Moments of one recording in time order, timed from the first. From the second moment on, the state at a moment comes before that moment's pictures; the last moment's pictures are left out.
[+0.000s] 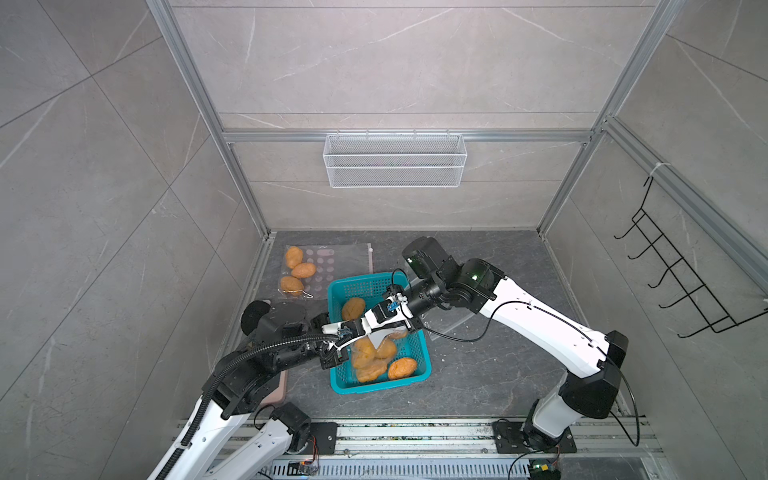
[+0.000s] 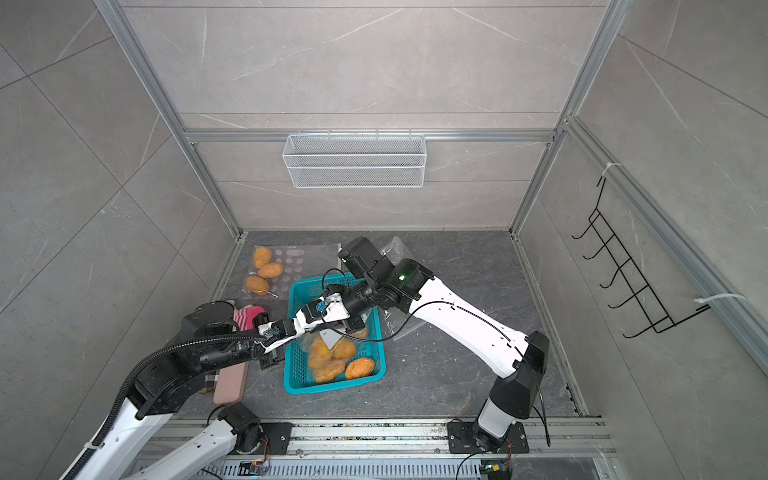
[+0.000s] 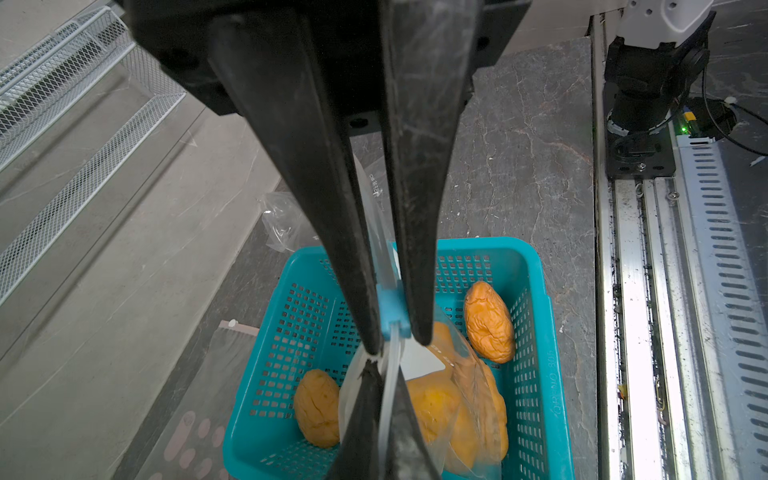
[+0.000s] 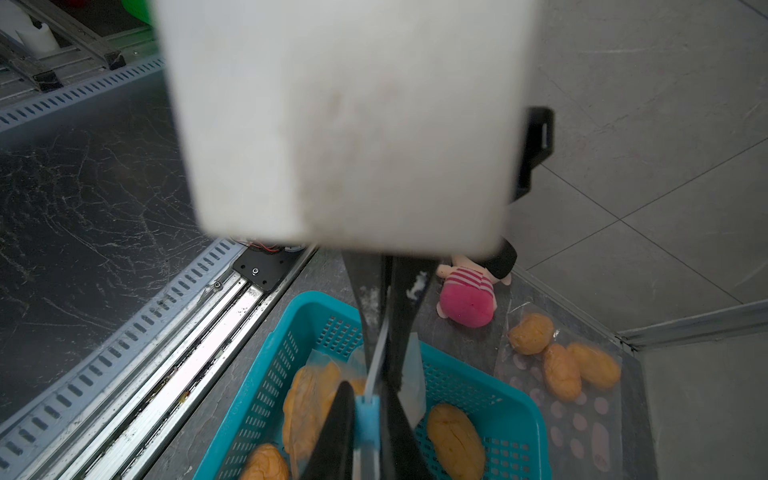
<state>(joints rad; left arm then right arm) -0.62 0.68 1.01 -0.83 0.38 0.66 0.93 1.66 1.79 -0.91 -0.76 -1.01</state>
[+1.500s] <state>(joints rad) -0.62 0.71 1.18 -0.83 0.23 0.49 0.91 1.59 1.83 -0.83 -0.62 -0.95</state>
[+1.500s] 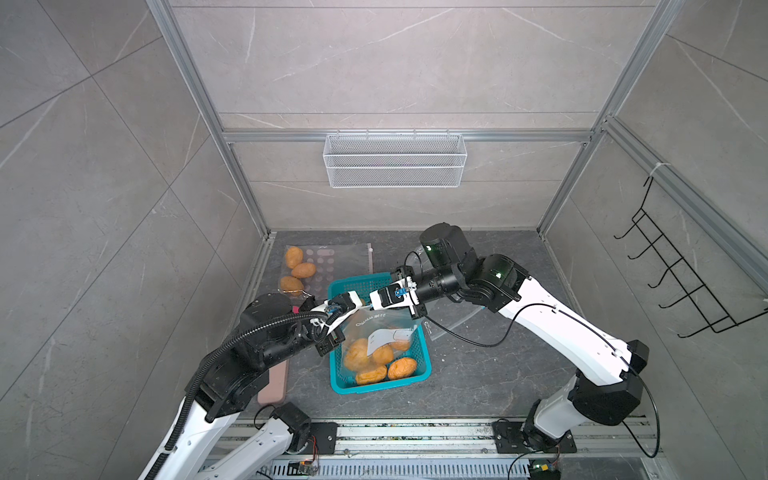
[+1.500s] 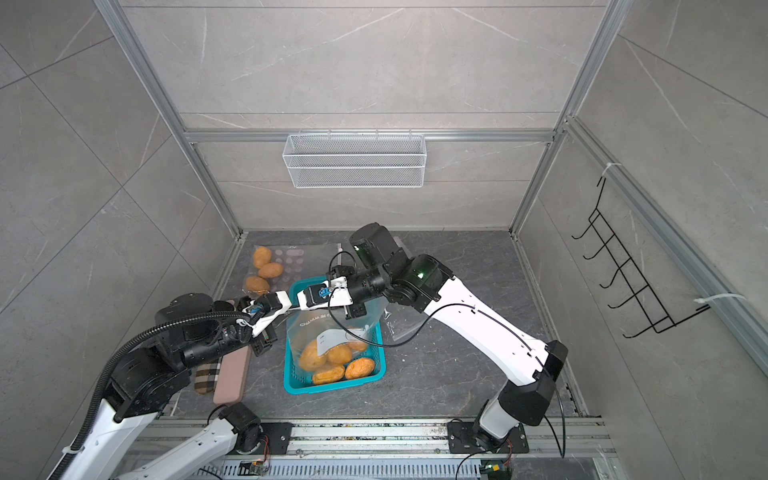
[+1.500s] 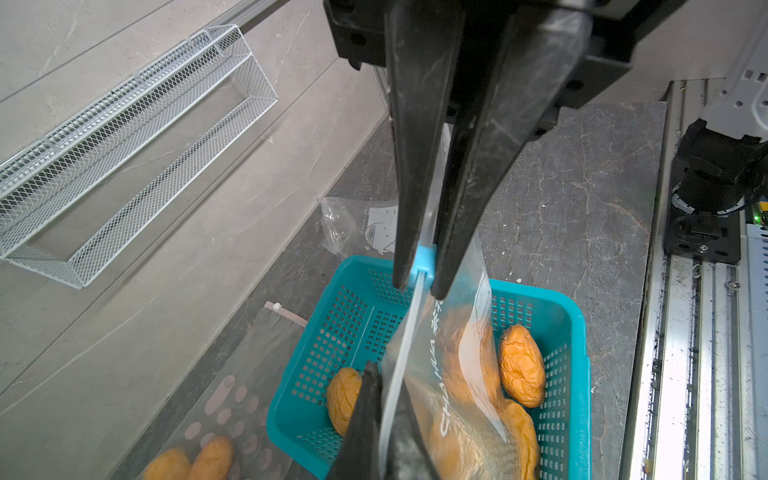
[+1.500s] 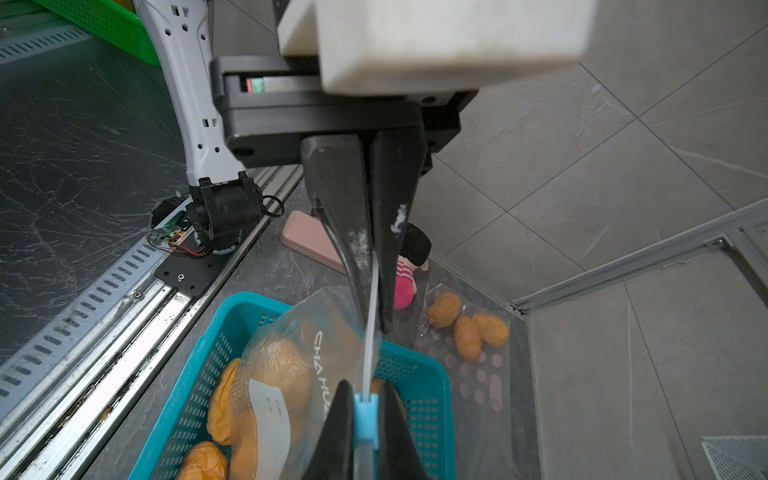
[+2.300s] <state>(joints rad) -0.63 0.71 1.18 -0.83 0.19 0.45 0.70 1.38 1.57 -0.81 -0.68 -0.91</state>
